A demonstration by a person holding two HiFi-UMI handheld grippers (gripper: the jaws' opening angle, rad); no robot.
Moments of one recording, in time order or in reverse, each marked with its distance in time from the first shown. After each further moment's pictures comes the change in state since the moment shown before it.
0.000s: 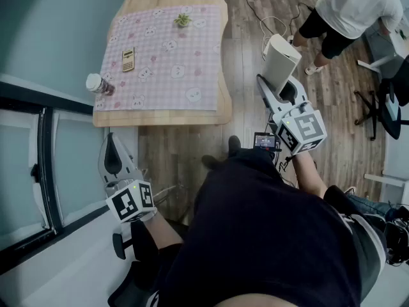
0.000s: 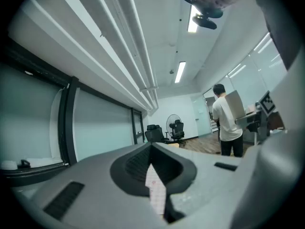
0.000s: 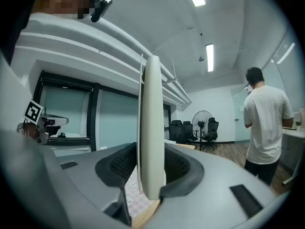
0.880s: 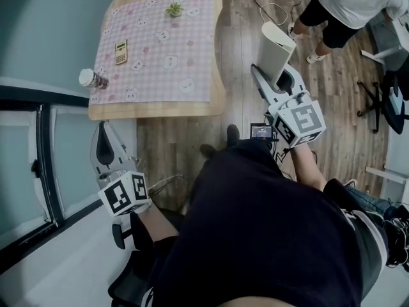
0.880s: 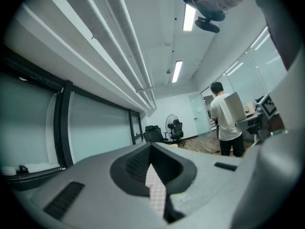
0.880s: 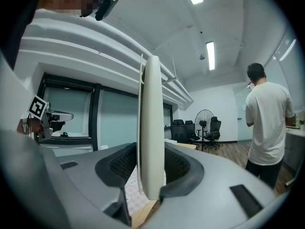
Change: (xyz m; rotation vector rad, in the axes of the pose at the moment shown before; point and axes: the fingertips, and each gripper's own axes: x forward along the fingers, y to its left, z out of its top) left arm 0.024 -0.038 0.022 0.029 -0.028 -0.002; right arm 0.004 -0.030 -0.001 -0.017 -0.018 0.038
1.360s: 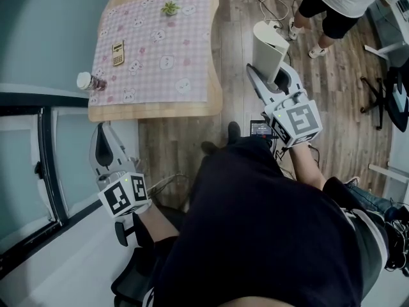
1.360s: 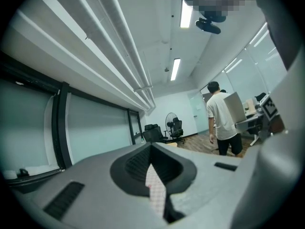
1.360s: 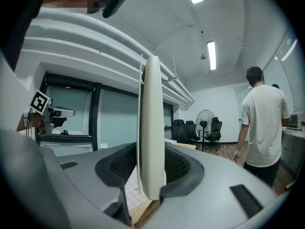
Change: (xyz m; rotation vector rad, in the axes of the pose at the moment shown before) left arm 0.013 -0.022 0.008 0.017 0.016 0.012; right arm 0.003 -0.019 -0.008 -0.010 0.002 0.015
